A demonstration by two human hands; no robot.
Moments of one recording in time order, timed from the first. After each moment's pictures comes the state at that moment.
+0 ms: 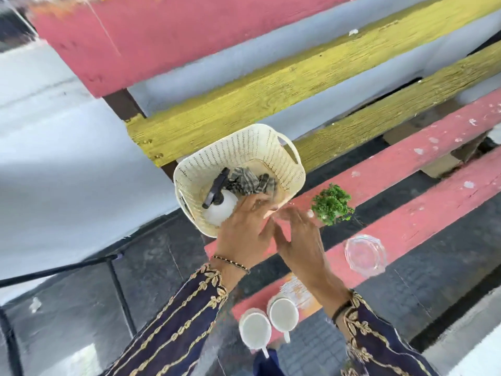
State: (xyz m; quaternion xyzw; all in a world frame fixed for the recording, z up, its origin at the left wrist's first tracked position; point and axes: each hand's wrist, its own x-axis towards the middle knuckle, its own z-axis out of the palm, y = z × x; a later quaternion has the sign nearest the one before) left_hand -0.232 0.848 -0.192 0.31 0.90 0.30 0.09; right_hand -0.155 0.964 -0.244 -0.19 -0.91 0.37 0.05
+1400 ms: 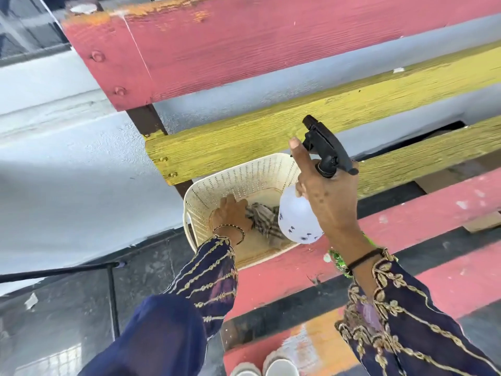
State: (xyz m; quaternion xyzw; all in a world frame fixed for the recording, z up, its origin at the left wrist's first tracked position) left_hand -0.357 0.872 -0.308 0.13 0.97 0.08 0.20; right_hand -0.288 1.017 -0.159 -0.20 -0.70 0.64 0.23
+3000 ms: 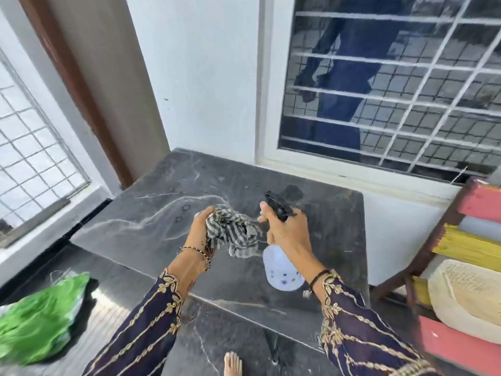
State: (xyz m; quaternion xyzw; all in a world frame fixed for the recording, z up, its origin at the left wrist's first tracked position) left_hand 0.042 0.143 0.074 -0.29 0.47 0.82 -0.14; right_hand -0.037 0.299 0.063 0.10 -0.74 0.66 -0.10
